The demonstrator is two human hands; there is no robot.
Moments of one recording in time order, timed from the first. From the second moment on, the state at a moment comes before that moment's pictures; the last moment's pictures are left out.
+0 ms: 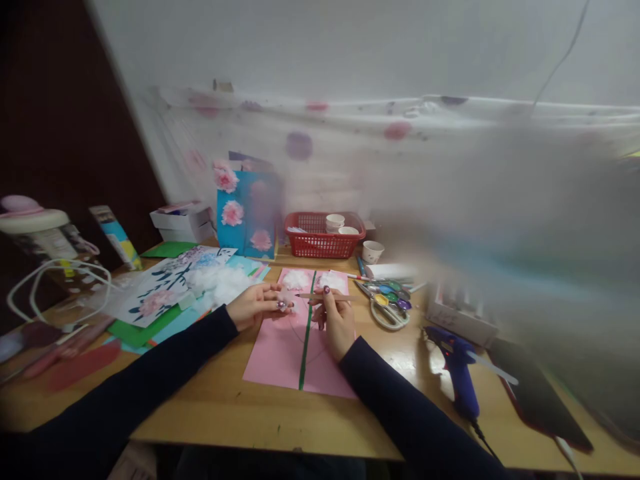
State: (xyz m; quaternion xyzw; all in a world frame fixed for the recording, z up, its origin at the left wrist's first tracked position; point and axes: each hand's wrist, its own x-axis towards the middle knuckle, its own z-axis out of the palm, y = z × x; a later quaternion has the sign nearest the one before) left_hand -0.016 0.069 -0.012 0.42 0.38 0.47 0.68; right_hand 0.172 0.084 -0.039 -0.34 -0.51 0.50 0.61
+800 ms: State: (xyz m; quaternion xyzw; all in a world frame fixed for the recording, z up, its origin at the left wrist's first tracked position) left_hand -0.009 0.063 -0.018 0.32 0.34 0.49 0.74; right_hand 0.168 0.063 -0.037 -0.30 -0.58 0.48 0.58
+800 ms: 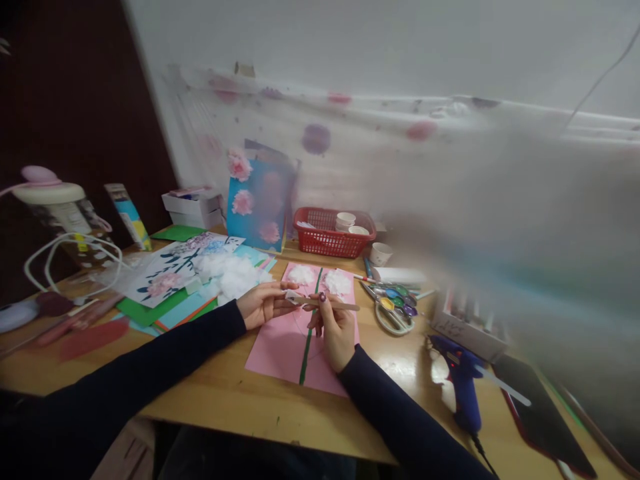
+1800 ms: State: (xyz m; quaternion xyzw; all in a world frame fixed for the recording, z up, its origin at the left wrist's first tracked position) left_hand -0.013 0.065 -0.028 0.58 0.37 0.42 0.59; right_hand 0.170 0.066 -0.036 -0.34 -0.55 0.51 0.57
